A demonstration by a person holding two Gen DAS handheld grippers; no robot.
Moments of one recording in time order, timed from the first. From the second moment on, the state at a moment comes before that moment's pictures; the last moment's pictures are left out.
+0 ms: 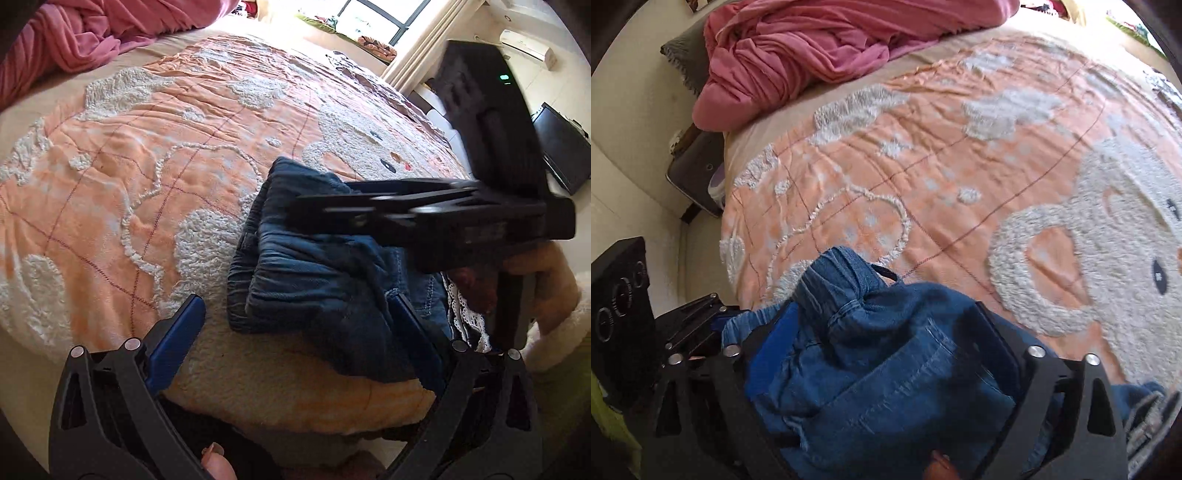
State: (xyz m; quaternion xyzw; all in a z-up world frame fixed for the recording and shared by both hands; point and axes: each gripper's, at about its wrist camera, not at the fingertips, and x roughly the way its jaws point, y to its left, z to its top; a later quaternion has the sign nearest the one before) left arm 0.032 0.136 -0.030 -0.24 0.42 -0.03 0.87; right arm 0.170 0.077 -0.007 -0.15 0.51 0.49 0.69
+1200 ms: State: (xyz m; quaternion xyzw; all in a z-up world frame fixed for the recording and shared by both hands) left arm 0.078 0.008 0.034 -0.22 0.37 -0.11 0.89; right arm 0.182 -0.159 0.088 0.06 0.39 0.48 0.79
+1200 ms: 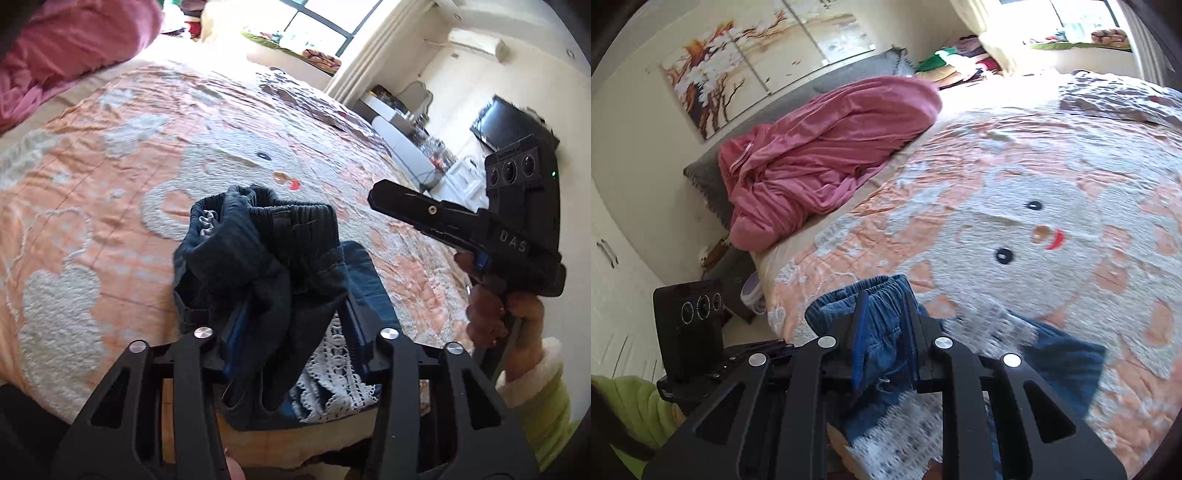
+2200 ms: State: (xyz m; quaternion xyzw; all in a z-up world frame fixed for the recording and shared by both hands) left arm 0.071 0.006 -0.003 -0.18 0.38 -0.12 0.90; right arm 0.219 -0.057 0.017 -0.02 0.54 0.42 0.73
